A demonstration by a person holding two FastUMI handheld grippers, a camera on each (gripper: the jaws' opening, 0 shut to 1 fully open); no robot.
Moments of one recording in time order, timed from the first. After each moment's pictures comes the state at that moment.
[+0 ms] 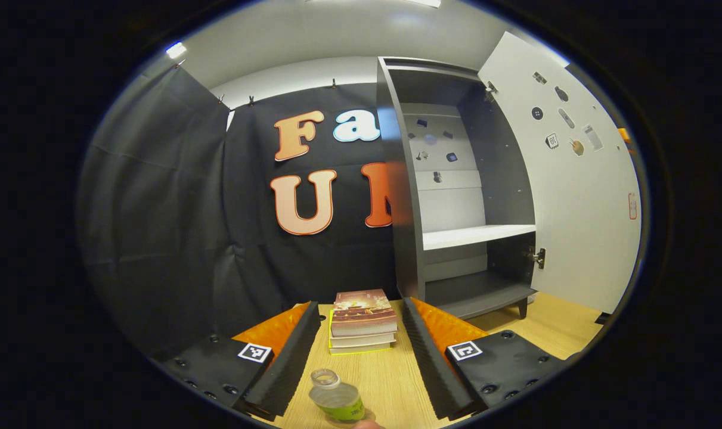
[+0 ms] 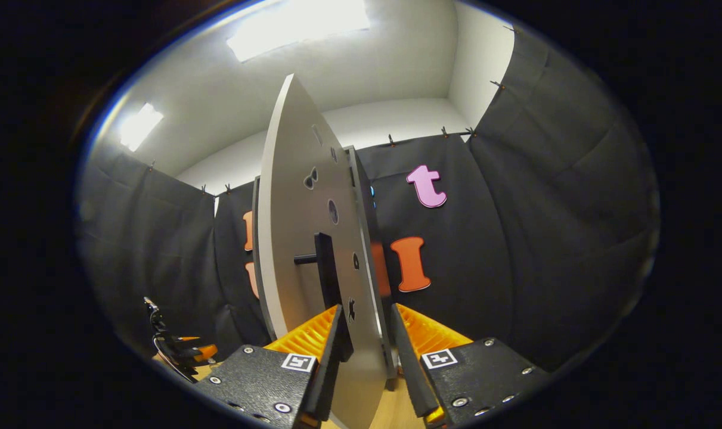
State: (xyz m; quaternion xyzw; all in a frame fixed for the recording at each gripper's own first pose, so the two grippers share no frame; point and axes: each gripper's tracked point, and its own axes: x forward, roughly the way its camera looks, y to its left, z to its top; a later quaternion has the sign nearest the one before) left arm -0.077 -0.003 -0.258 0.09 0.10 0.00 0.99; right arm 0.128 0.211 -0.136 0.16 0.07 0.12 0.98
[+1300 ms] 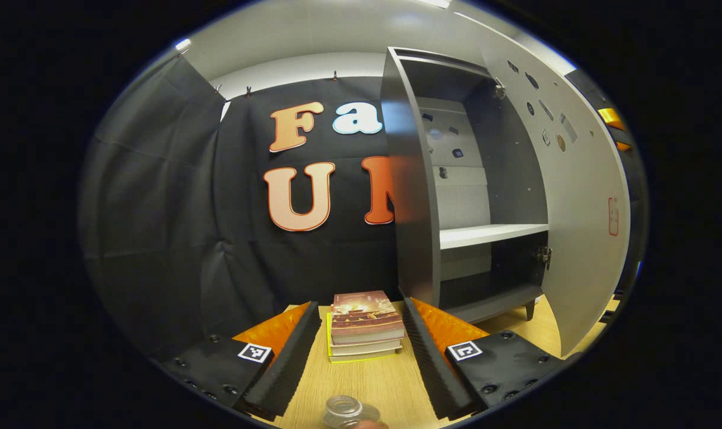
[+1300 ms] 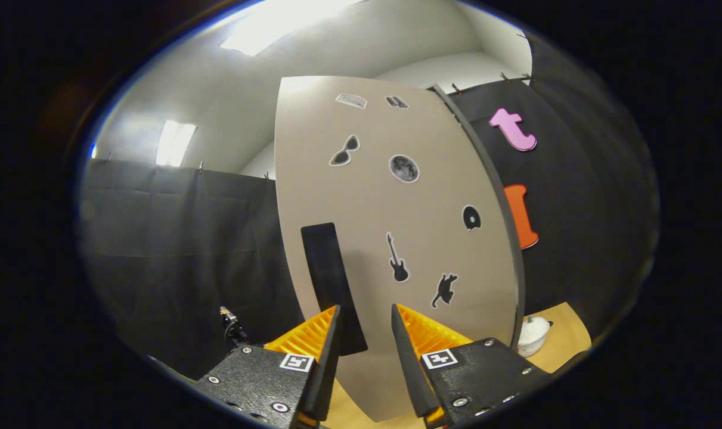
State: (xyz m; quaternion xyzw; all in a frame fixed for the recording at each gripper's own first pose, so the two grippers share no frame) left arm -0.034 0.031 -0.278 0.07 0.11 -0.02 0.99; right arm 0.151 0.382 -0.147 0.23 0.13 0.32 0.91
